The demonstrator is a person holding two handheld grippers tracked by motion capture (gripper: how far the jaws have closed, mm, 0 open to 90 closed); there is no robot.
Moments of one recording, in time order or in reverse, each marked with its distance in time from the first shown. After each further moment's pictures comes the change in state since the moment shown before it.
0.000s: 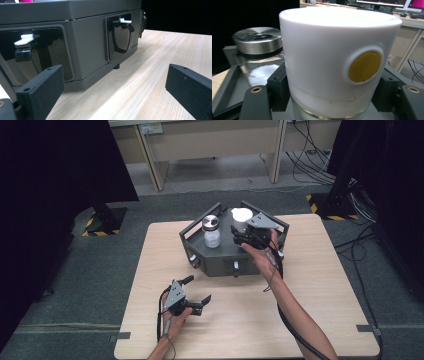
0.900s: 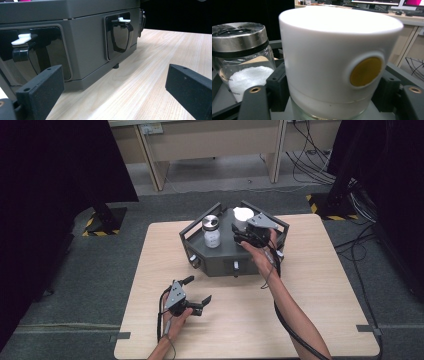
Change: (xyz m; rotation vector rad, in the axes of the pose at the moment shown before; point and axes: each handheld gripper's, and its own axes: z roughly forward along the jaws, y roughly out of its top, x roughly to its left) left arm -0.001 0.000 0.001 0.004 -0.005 0.004; right arm -0.003 -0.013 0.013 -0.020 -0.022 0.021
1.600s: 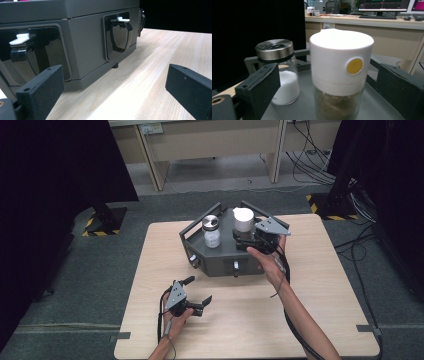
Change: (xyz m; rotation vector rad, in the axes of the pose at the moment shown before) left arm -0.001 0.000 0.000 0.001 0.000 0.002; right arm -0.008 -0.006 -0.043 -0.073 0.080 0.051
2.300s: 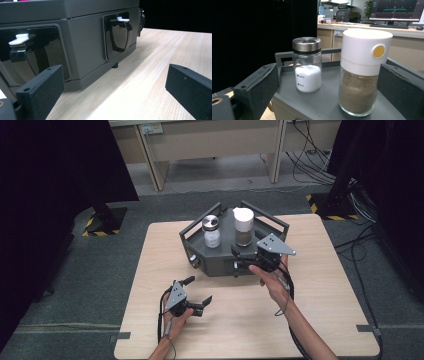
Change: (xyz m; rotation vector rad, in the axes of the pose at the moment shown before) left arm -0.001 0.000 0.000 0.001 0.000 0.003; right arm 0.014 -0.025 -0.038 -0.062 0.077 -0.032
